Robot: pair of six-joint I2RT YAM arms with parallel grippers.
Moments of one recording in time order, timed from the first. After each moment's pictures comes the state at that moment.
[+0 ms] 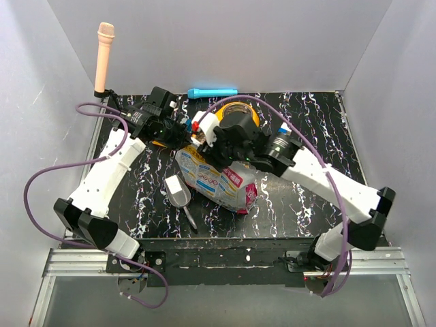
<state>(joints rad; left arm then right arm) -0.49 1.50 1.75 -1.24 -0.07 -1.51 1.04 1.47 1.65 -0.75 0.03 -0.18</state>
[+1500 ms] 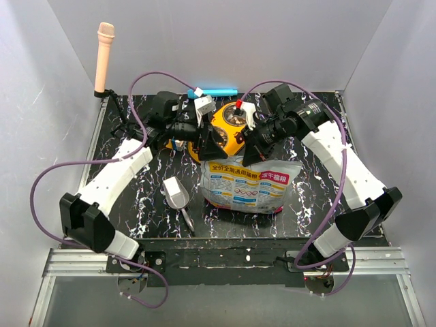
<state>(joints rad) -0.48 1.49 1.42 -0.45 0.99 0.09 0.60 1.56 1.83 -1.29 -0.63 -0.19</state>
